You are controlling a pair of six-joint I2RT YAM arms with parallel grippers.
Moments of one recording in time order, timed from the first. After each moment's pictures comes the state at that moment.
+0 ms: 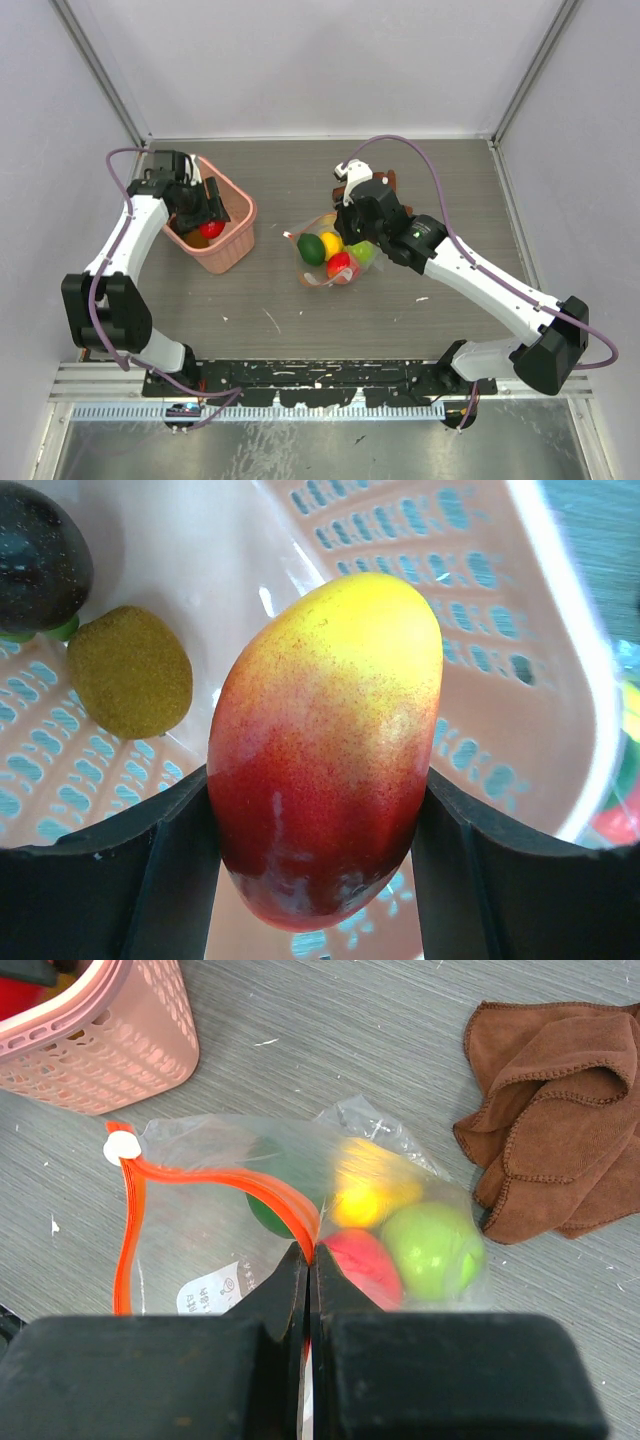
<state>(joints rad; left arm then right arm) -0.03 1.54 1.29 -0.78 0.17 -0.30 0.78 1.29 1.21 -0.49 0.17 0.26</state>
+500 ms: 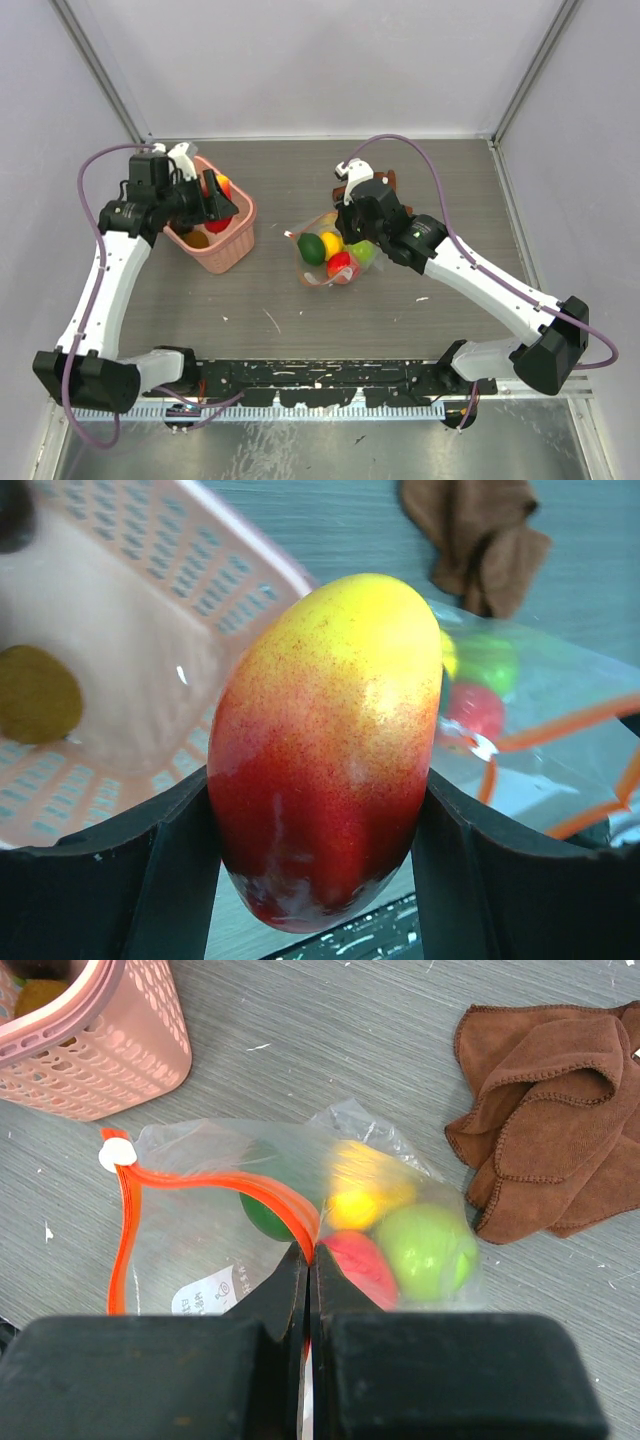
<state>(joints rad) -0.09 1.21 1.29 -0.79 0.32 -0.30 0.78 1.29 1.21 -0.49 0.19 0.27</state>
